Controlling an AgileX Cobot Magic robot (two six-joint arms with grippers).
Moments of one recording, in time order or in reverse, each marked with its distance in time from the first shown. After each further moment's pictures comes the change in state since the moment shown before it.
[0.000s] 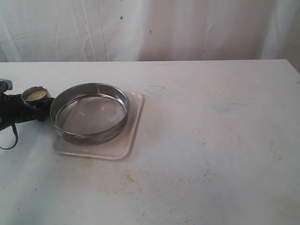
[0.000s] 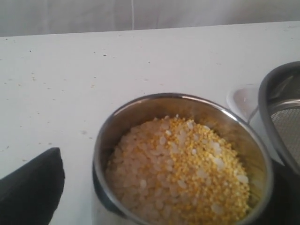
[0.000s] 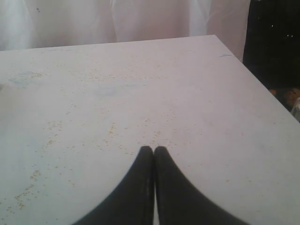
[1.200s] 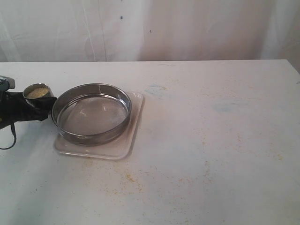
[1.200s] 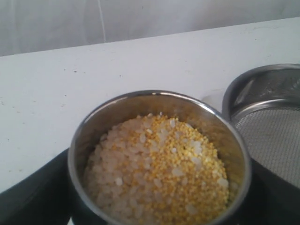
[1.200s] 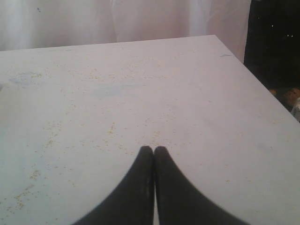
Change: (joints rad) left arm 0.004 -0.027 -0.002 0.112 -0.028 -0.014; right arm 0.000 0.000 0.000 0.000 0.000 0.000
